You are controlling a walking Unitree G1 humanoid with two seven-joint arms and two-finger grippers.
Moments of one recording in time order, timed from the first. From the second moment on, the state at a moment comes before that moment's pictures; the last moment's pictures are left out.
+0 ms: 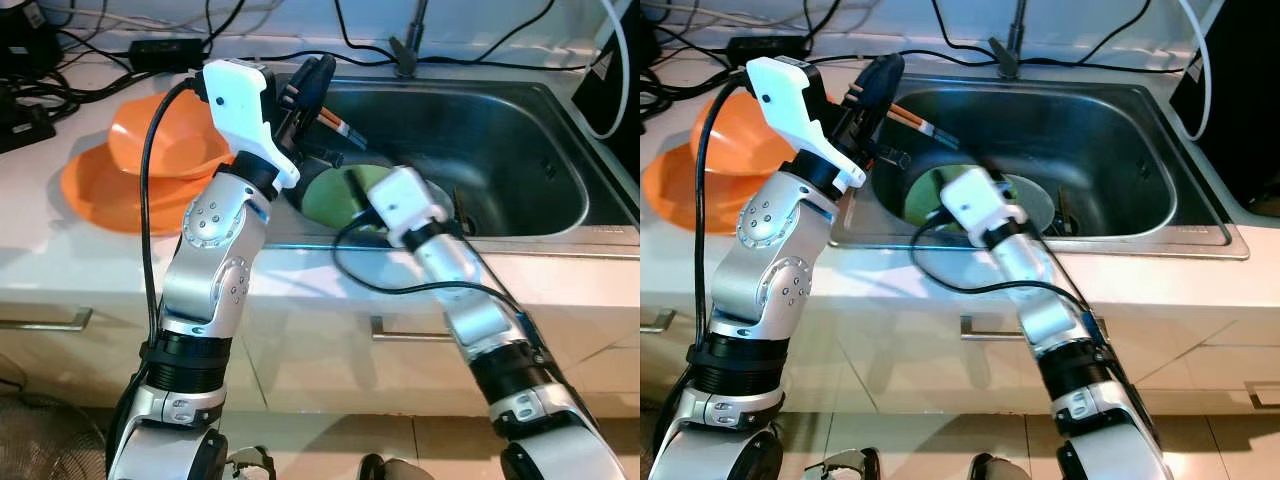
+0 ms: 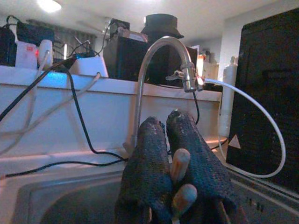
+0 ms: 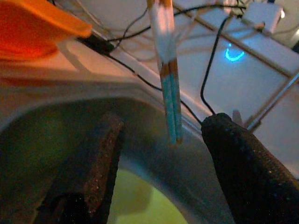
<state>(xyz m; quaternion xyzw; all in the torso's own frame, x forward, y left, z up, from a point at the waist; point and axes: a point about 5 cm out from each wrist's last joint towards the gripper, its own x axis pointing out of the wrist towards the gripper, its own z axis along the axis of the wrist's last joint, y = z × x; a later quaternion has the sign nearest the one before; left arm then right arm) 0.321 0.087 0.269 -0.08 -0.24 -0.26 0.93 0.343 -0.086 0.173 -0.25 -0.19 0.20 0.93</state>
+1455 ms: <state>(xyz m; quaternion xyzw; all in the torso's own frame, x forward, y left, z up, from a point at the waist) 0.312 0.084 0.257 -0.09 -0.18 -0.32 0.93 0.351 -0.076 0.172 -0.24 -0.19 0.20 0.93</state>
